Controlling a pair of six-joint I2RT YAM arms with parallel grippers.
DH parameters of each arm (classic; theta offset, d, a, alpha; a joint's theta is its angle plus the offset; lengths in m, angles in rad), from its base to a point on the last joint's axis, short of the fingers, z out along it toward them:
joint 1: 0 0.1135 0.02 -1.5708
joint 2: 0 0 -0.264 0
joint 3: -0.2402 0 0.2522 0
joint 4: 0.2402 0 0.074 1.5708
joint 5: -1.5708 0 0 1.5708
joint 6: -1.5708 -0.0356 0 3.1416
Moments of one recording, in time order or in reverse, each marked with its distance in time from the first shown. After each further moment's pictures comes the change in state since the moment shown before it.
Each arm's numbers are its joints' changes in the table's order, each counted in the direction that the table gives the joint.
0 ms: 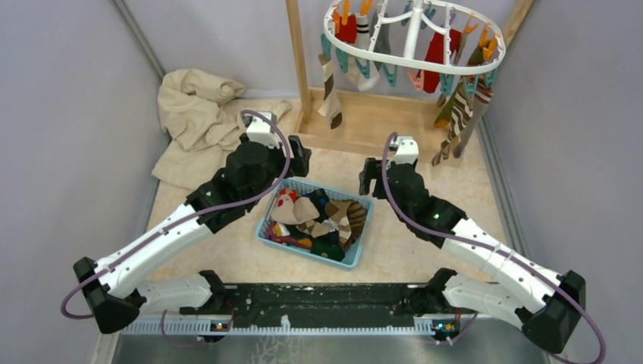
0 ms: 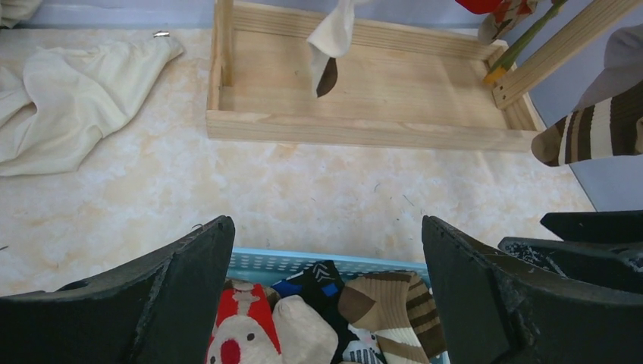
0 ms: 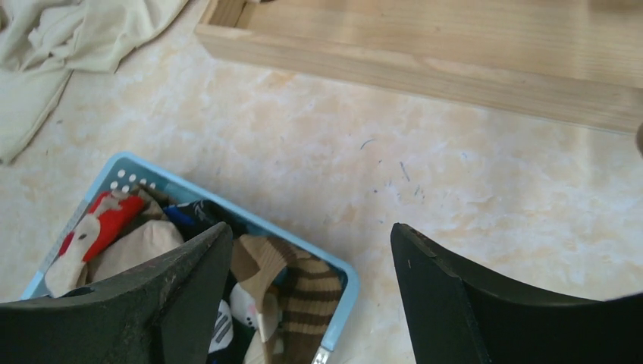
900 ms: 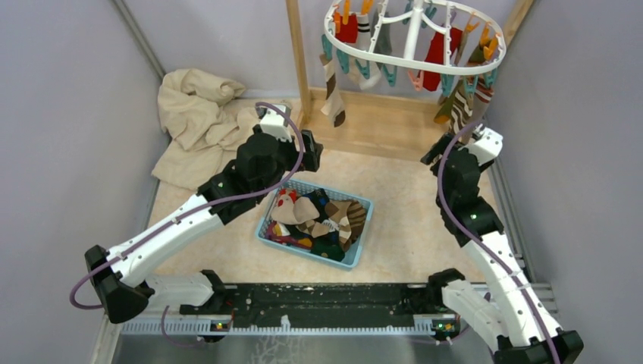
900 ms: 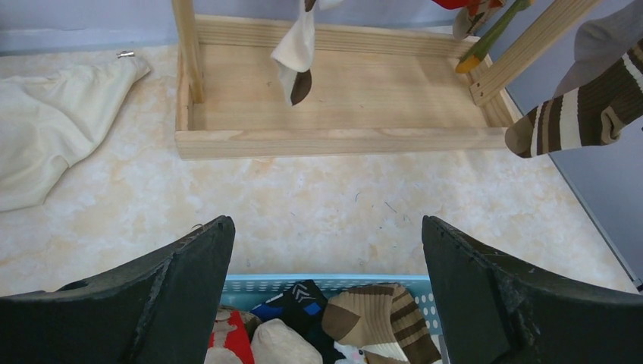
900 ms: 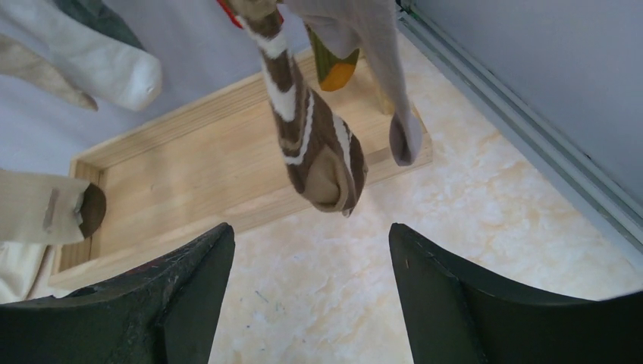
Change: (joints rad) left arm 0.000 0.100 -0.063 -0.064 -0.061 -0.041; right arm -0.485 -0.161 -0.021 0.014 -0.146 -0.035
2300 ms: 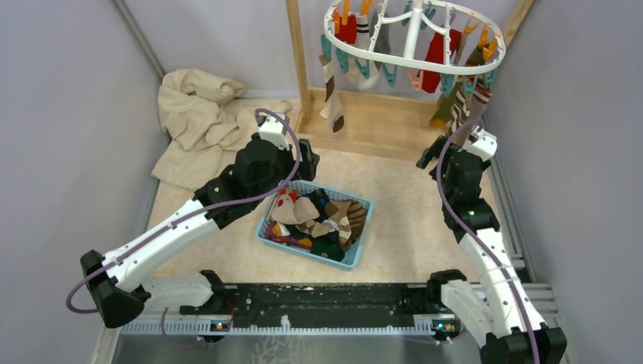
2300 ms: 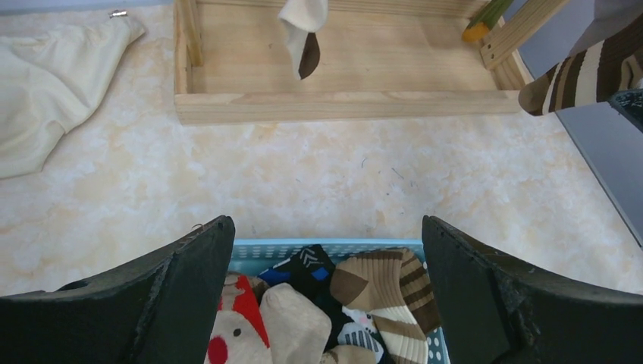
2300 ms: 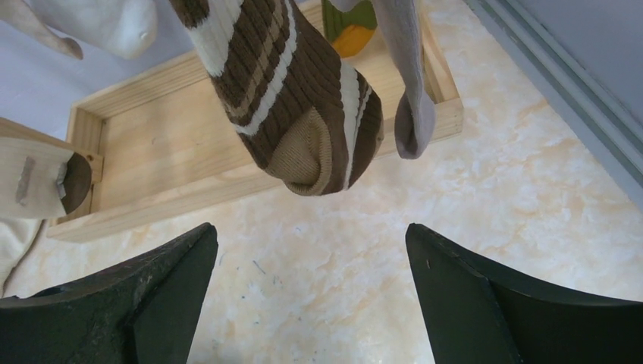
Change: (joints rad) left arm 0.000 -0.037 0.048 0.055 -0.032 0.027; right arm -0.188 0.044 0.096 -0.082 0.291 0.010
